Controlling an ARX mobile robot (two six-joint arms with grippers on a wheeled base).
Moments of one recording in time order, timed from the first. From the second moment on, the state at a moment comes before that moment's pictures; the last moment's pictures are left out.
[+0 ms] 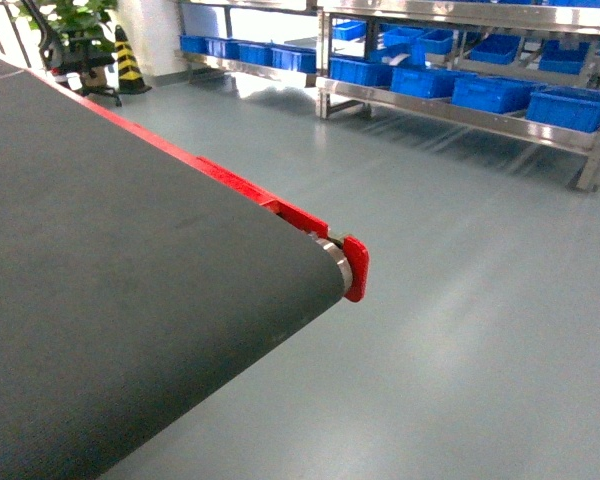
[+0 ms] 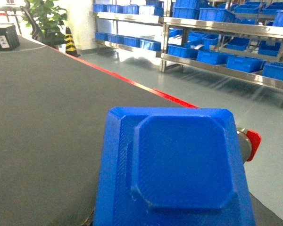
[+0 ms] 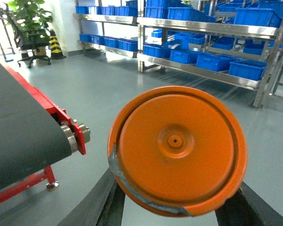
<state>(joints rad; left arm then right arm) 0.00 0.01 0.01 -0.01 0.00 0.00 0.00 0.00 0.01 -0.01 0.00 0.00</state>
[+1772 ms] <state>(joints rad) 0.00 0.01 0.01 -0.01 0.00 0.00 0.00 0.00 0.01 -0.01 0.00 0.00</state>
